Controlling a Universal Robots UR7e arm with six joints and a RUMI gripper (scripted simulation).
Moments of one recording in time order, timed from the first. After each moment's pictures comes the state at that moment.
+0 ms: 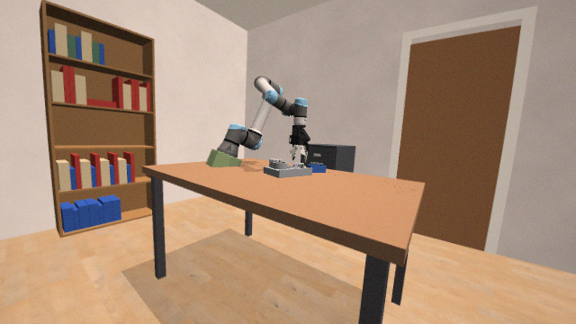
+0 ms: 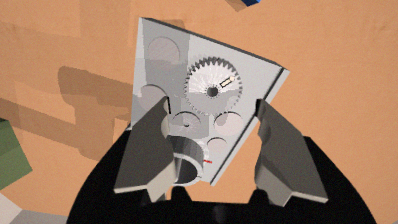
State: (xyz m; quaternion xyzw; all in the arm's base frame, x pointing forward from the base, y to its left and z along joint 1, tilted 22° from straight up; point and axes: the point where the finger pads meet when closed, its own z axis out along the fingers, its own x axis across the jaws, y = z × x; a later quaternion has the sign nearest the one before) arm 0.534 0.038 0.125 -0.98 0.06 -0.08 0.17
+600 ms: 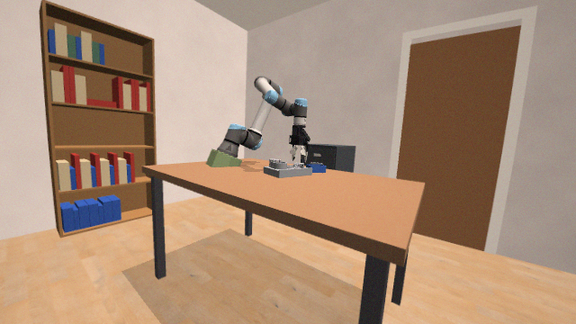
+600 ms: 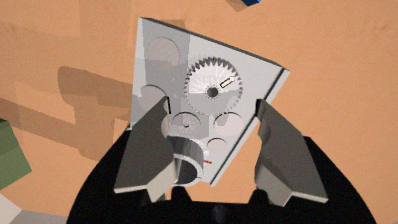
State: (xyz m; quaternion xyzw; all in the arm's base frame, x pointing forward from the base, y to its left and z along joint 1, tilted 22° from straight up) arm 0.534 0.039 0.124 -0.98 0.06 -0.08 0.17
